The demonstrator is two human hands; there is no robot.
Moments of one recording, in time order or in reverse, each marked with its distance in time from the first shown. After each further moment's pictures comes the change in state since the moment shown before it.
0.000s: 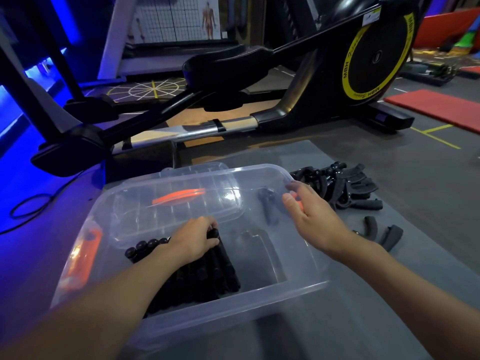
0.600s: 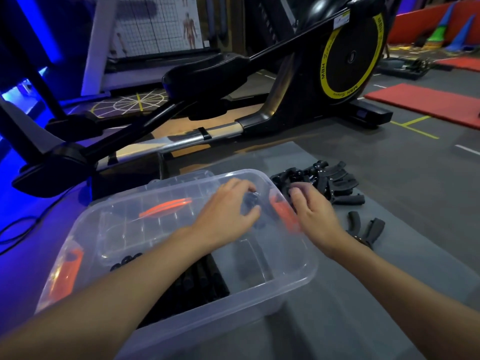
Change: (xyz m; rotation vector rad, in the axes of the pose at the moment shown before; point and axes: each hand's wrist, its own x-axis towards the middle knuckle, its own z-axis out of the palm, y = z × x) left_hand -0.006 0.129 -0.041 -0.135 0.231 0.399; right_hand -0.004 0.028 -0.017 0.265 0.248 0.121
